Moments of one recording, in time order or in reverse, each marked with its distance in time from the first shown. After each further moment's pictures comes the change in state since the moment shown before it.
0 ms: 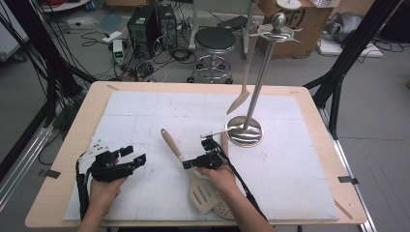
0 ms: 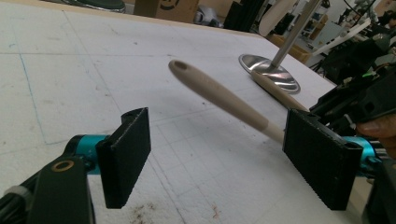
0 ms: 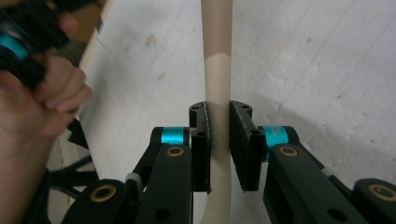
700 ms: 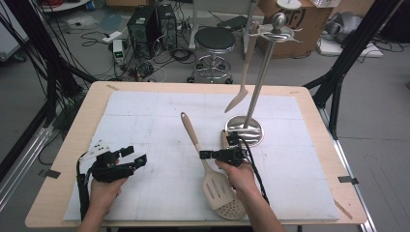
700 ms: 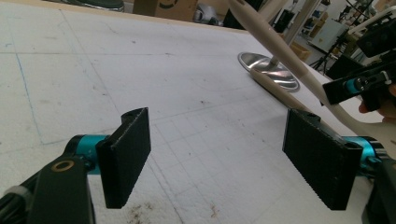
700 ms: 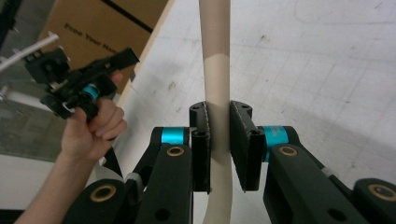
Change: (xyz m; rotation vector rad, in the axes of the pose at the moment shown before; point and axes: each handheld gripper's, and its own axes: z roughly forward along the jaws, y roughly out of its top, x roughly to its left) left arm -0.002 0.000 0.001 0.007 -0.002 0.006; right arm -0.019 -0.012 -0.060 -0.222 0.089 0.035
